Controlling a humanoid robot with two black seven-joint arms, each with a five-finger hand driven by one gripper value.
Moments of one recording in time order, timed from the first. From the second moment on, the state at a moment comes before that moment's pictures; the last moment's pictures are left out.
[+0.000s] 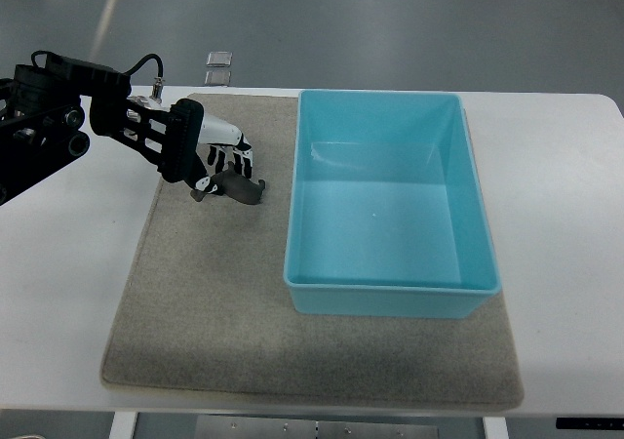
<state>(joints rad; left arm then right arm) -1.10 0.59 -0.36 -1.09 1.67 -0.52 -0.25 0.04 0.00 -0.01 0.13 -0.05 0.18 0.06</state>
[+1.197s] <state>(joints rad) -1.17 0.56 -0.53 -1.20 1.65 -0.42 -0.25 0.04 0.00 -0.01 0.13 -0.05 0.18 0.06</state>
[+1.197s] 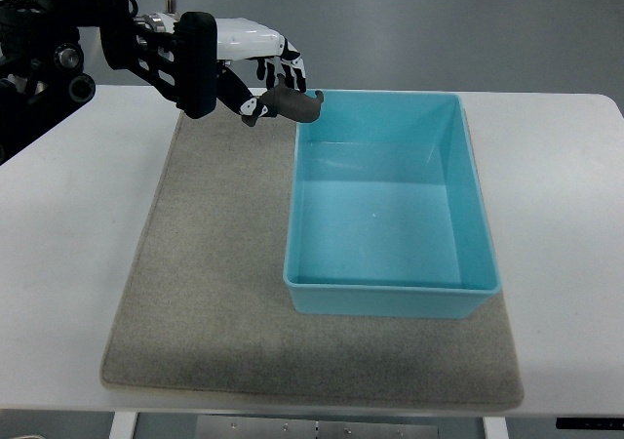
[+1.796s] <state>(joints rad) -1.15 0.43 -0.52 -1.19 1.60 -0.40 -0.25 0.04 0.00 -0.01 0.13 -0.05 0.18 0.06</state>
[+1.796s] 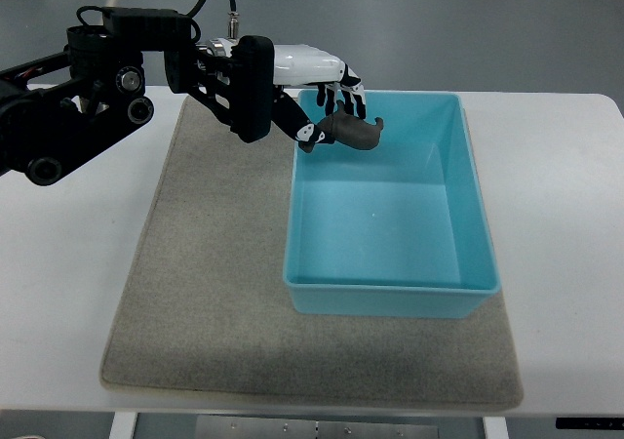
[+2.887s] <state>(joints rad) -1.13 0.37 -0.51 -1.18 1.55 -0.40 -0.25 0.04 0.00 -0.01 0.13 -0.05 0.18 0.06</state>
